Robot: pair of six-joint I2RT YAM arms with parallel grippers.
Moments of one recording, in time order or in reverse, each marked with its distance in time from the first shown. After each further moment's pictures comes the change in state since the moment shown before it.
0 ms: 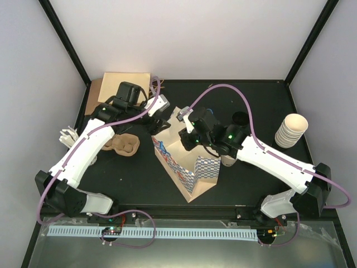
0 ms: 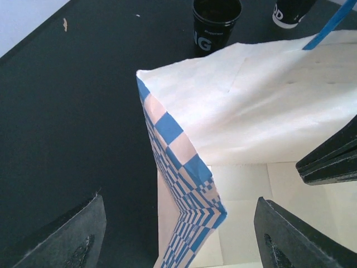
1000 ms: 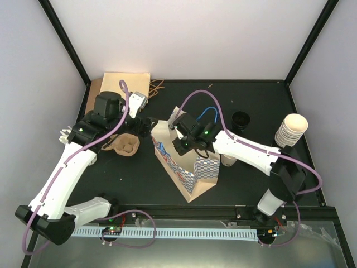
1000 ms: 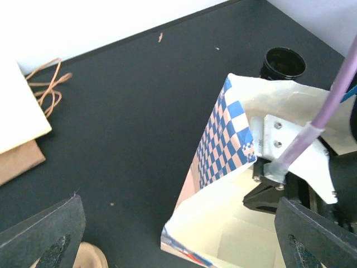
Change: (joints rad) left arm 0.020 -0.275 -0.095 0.011 -0.257 -0.360; right arm -0.013 0.274 0.020 -0.052 -0.026 0.044
